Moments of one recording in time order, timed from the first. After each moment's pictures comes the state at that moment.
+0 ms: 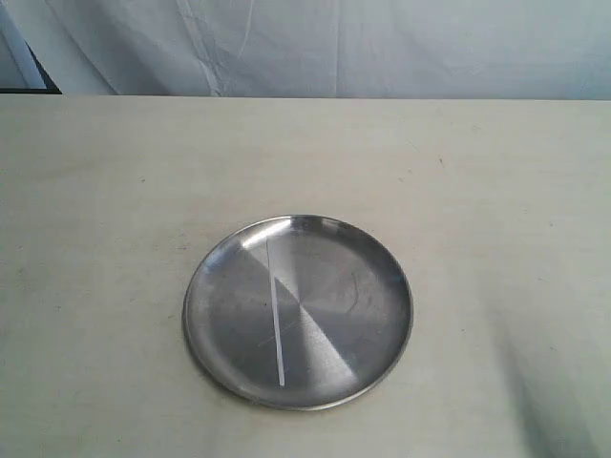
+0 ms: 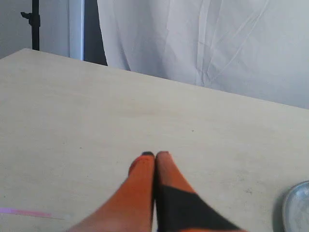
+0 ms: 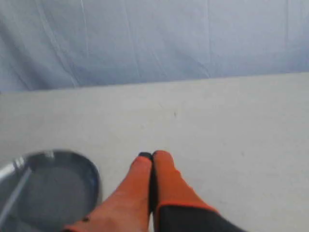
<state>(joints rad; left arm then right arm) 0.01 0.09 0.00 0.13 0.19 -0.33 0.02 0.01 0.00 0.21 0.24 -0.04</state>
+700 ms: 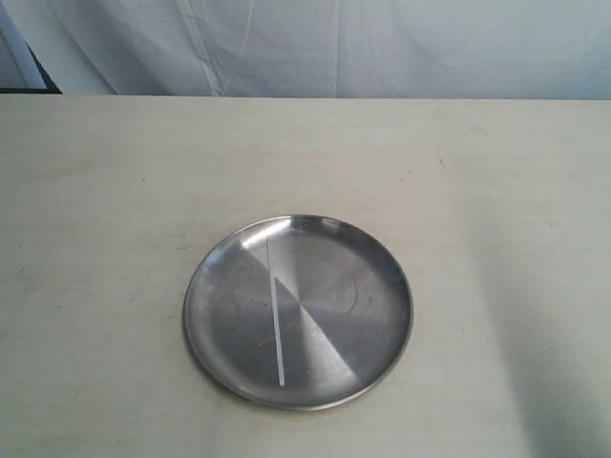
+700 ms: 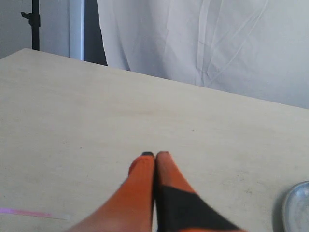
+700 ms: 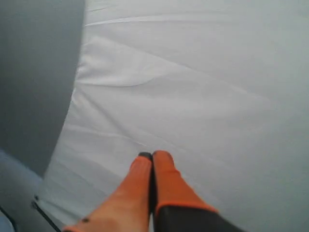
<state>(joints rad) 0.01 0.09 0.00 0.13 0.19 -0.33 0.02 0.02 -0.19 0.80 -0.24 0.37</state>
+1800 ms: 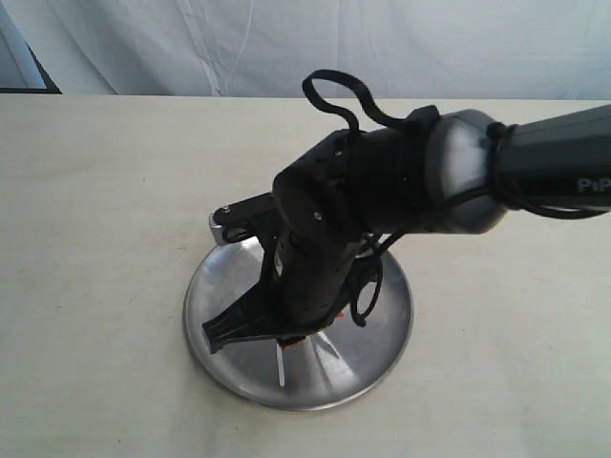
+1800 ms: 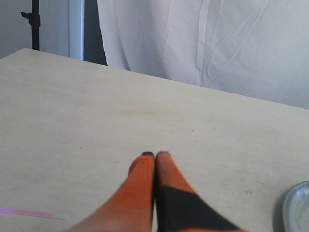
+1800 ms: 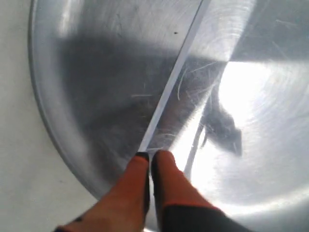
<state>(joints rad) 0.01 0.09 0.00 0.13 0.19 -0.33 0.80 1.87 -1.17 0.05 0.75 0.34</state>
